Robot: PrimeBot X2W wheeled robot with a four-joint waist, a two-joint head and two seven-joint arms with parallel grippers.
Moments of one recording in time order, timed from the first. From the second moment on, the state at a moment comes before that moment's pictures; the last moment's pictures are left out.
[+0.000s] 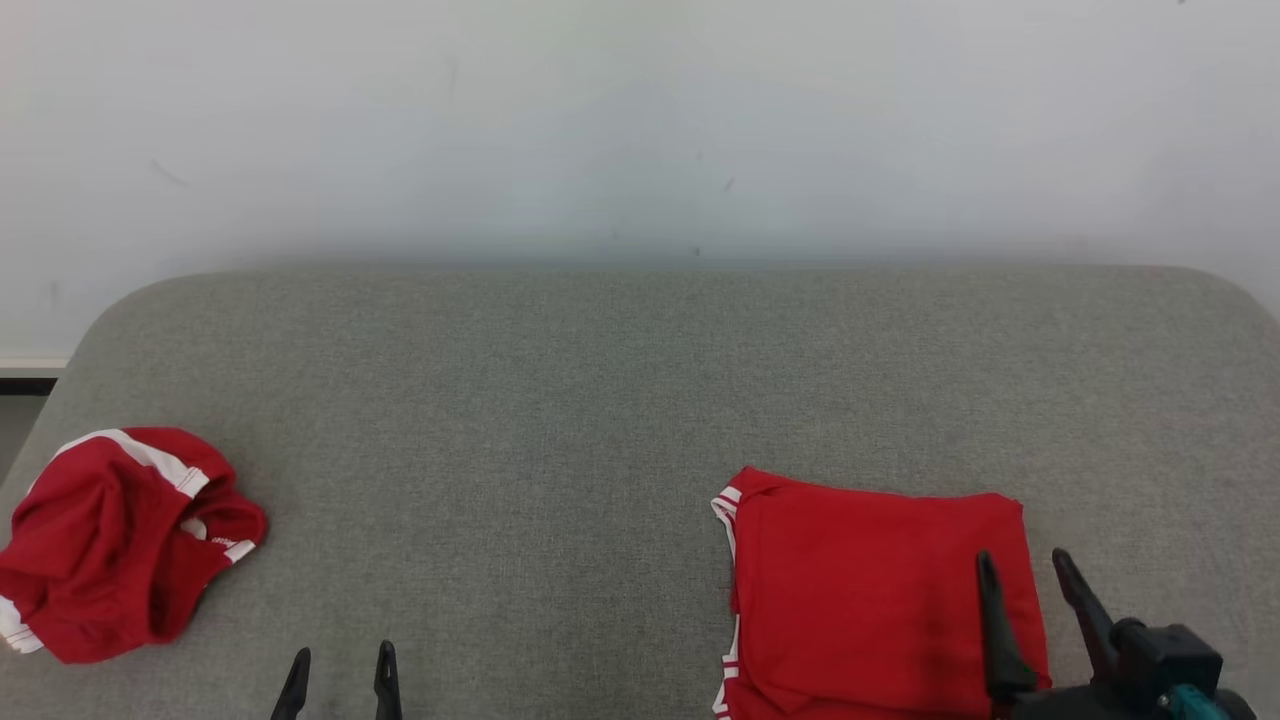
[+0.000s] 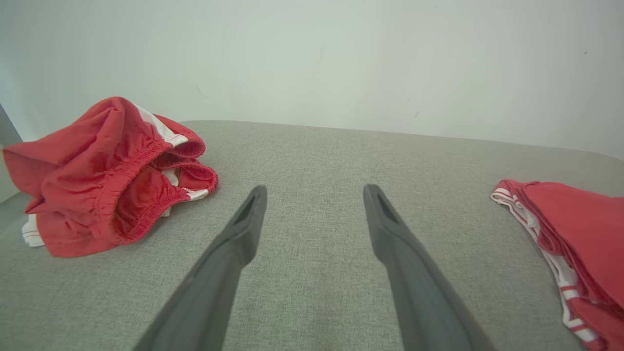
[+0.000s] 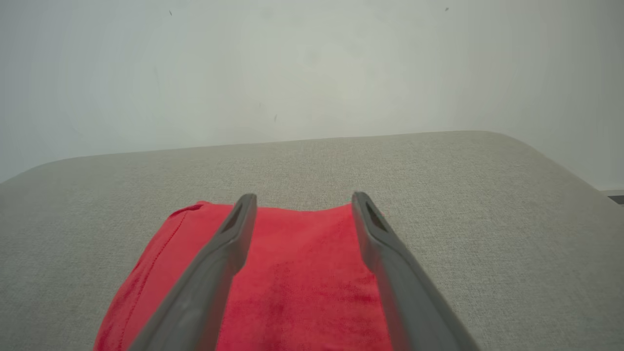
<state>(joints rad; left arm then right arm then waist) 0.13 0.05 -0.03 0.13 -0.15 -0.05 -0.26 0.09 -0.05 -0.13 0.09 0.09 0.13 -0.10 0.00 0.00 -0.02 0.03</state>
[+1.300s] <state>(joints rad) 0.01 0.05 -0.05 0.13 -0.16 -0.08 -0.26 -0.11 -0.17 -0.33 0.03 0.20 0.13 0.86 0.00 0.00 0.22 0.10</state>
